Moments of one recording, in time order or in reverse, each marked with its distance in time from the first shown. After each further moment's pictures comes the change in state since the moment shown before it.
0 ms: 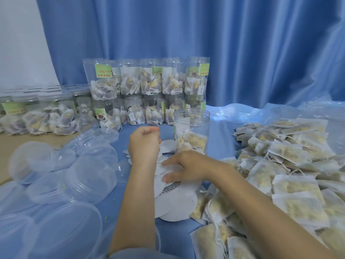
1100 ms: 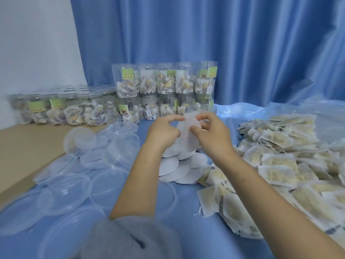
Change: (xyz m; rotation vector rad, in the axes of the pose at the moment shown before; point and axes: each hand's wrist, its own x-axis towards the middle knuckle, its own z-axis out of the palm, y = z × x) left_hand -0.066 0.045 -0.047 0.520 -0.353 0.188; right_hand -0.082 -0.072 -0.018 0.767 0.848 0.106
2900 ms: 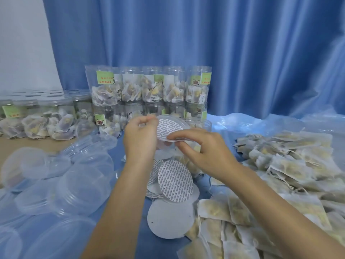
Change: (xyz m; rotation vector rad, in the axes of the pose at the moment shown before) left_hand 0.086 -0.006 0.032 -0.561 0.393 -0.044; right_hand 0.077 0.044 -0.013 -0.320 -0.208 -0.594
